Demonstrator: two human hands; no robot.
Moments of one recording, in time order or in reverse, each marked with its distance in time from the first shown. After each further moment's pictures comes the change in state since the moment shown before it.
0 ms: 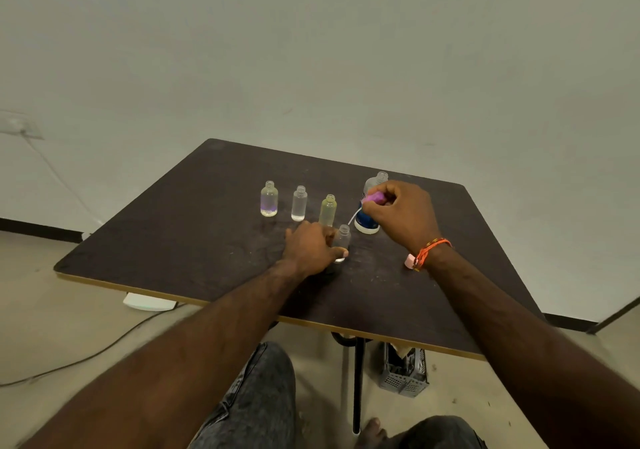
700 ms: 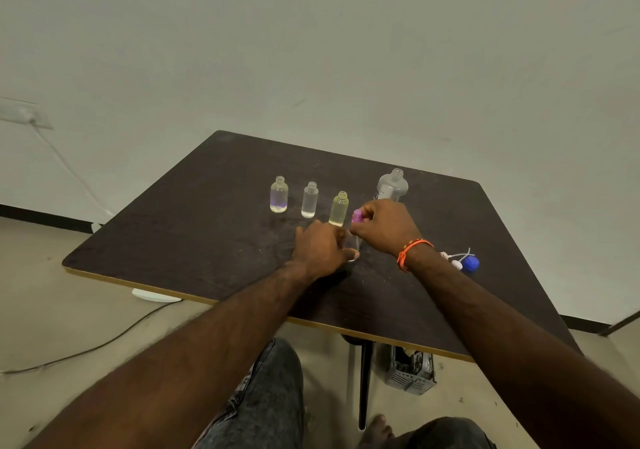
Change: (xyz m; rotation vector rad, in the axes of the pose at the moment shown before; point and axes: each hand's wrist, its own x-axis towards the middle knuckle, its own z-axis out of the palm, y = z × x) left_hand 0.000 -0.006 0.003 0.045 -0.014 0.038; right_hand 0.010 0.006 0.055 -0.179 -0.328 0.052
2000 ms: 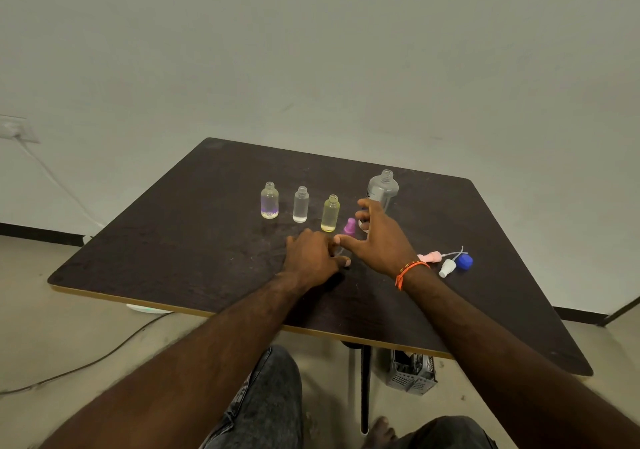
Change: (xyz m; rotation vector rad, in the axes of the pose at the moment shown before) left_hand -0.001 -0.005 0.007 0.044 0.004 0.036; right_hand -0.020 0.018 0.009 0.198 0.028 -0.009
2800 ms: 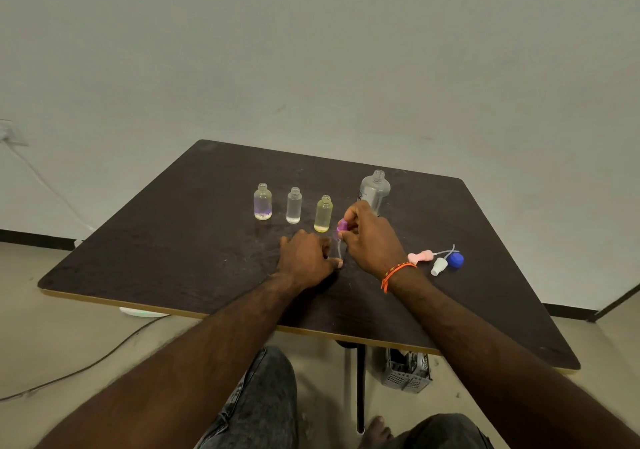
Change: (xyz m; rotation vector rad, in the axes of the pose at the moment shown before) left_hand 0.004 -0.002 0.005 0.065 -0.027 0.002; right_hand -0.003 -0.003 0.005 -0.043 0.087 -0.082
